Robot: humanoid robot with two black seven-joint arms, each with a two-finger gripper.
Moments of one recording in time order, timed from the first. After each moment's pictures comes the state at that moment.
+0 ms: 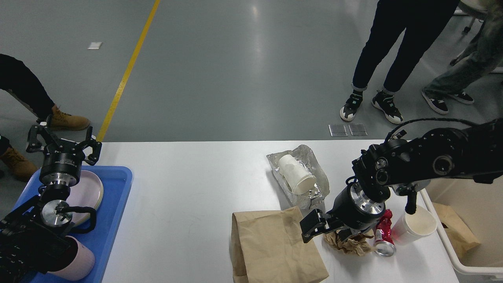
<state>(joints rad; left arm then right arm) -0.63 0.29 -0.84 -0.28 -0.28 -0.60 -0.48 1.66 -0.32 -0.89 1.51 -0.32 0.43 -0.07</state>
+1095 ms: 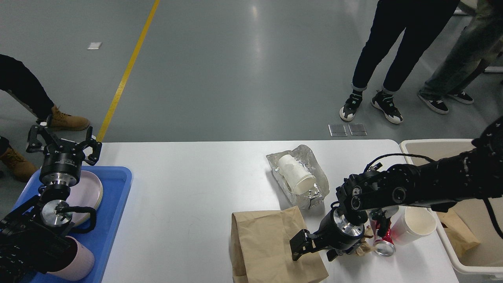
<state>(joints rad) -0.63 0.29 -0.84 -0.28 -0.28 -0.60 -0.48 1.40 -0.19 -0.85 1.28 -0.32 0.42 -0.07</state>
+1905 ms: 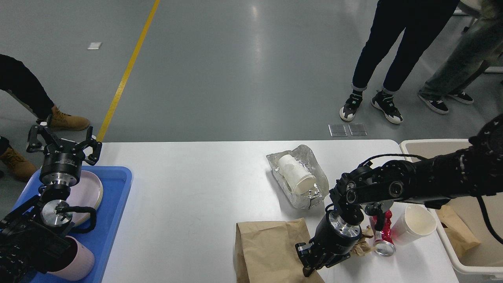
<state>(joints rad) -0.63 0.29 -0.84 -0.28 -0.28 -0.60 -0.48 1.42 -0.18 -0.82 1.27 -0.31 0.61 -0.07</state>
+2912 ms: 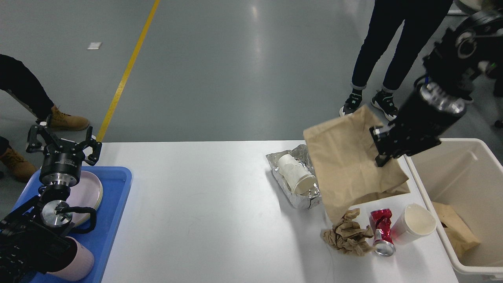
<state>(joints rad) -0.63 0.29 -0.84 -0.28 -0.28 -0.60 -0.48 2.15 -0.48 -1.09 1.31 -0.26 0.96 -0.07</state>
